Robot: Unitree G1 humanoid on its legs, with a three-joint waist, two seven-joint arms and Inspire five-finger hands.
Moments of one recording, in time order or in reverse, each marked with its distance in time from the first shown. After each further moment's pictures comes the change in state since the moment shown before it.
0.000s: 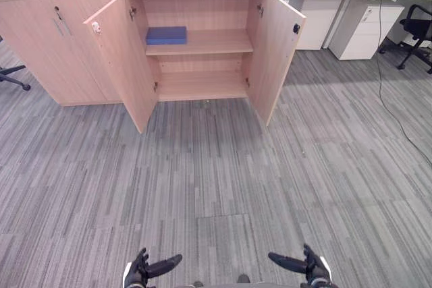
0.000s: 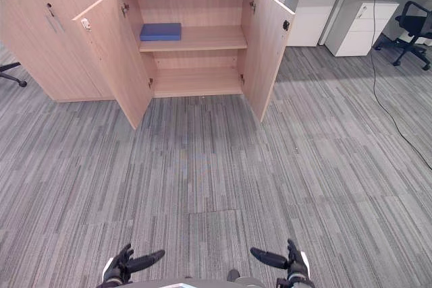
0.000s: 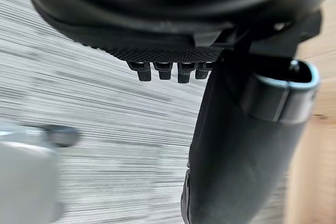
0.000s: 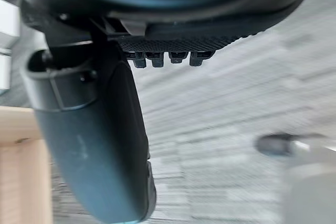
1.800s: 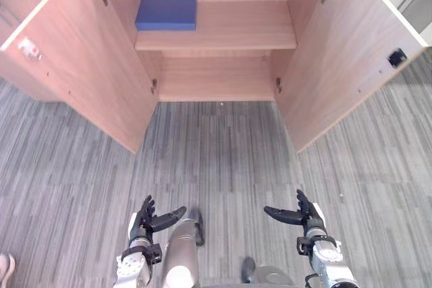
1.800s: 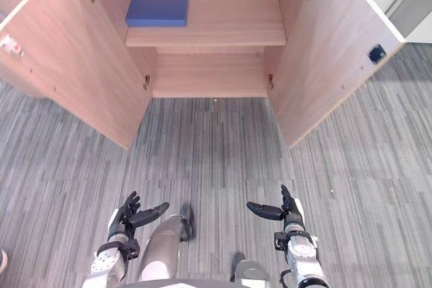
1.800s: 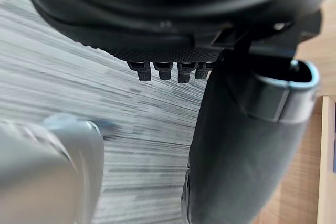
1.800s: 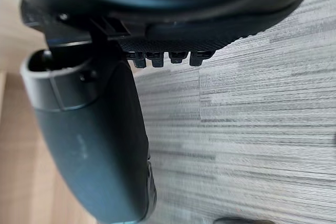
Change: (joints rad) left arm -0.104 0.008 -0.013 -0.153 -0.038 -0.025 -0.001; right arm -0.156 -0.023 0.047 -0.030 0.018 -0.010 -0.001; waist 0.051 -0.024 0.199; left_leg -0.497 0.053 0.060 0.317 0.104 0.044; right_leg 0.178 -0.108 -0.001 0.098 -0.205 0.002
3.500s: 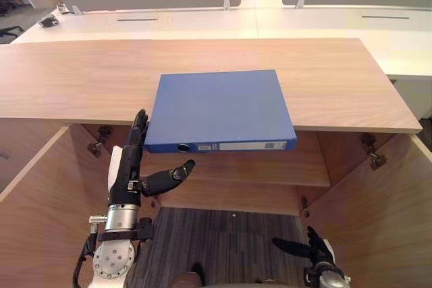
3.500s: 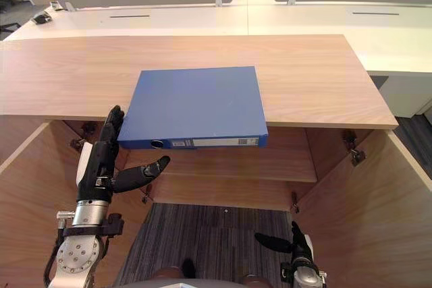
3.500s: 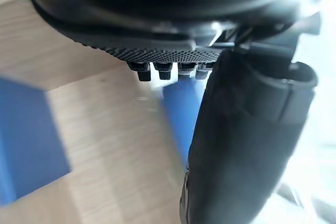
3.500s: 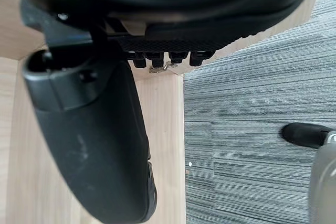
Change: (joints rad) left arm 0.274 0.145 -0.086 -1.057 0.385 -0.127 0.071; right arm 0.080 -0.010 -0.029 0.109 -0.044 -0.003 -0.004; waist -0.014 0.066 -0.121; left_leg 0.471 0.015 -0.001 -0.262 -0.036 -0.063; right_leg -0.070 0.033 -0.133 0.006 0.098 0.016
